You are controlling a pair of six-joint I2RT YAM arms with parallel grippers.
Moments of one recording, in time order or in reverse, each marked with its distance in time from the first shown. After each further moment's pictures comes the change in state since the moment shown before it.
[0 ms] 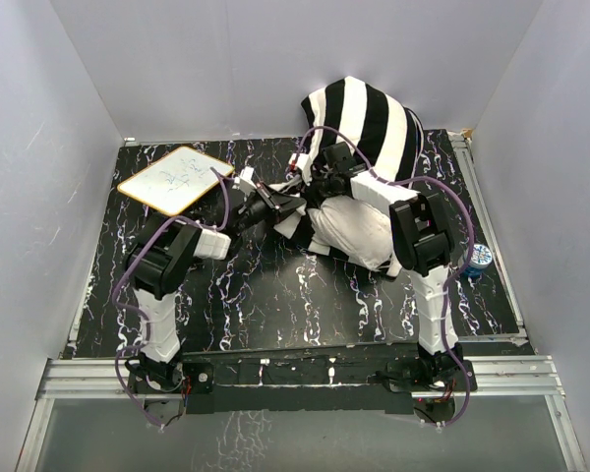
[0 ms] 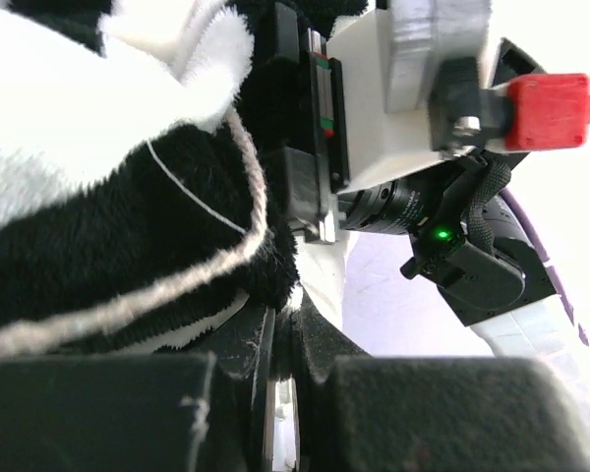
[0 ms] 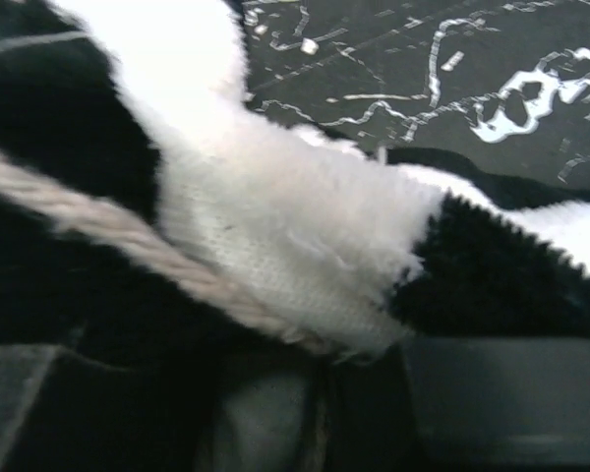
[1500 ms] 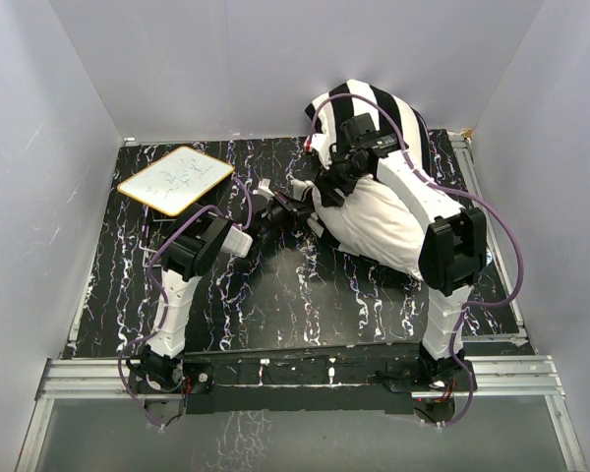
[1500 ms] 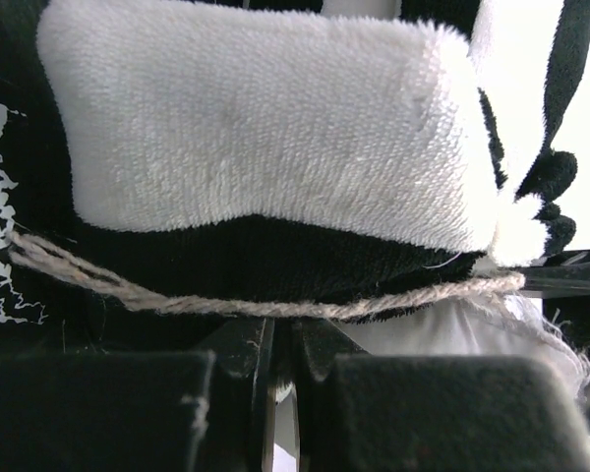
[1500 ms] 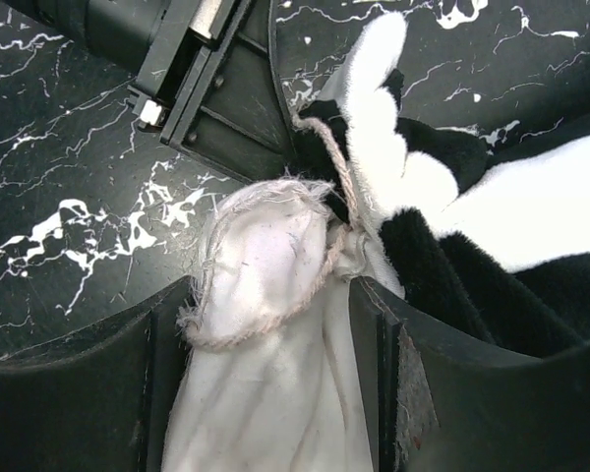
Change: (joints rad) left arm -0.070 0.330 0.221 0.019 -0.117 -0.121; right arm -0.031 -0.269 0.122 -0.505 0.073 -0.059
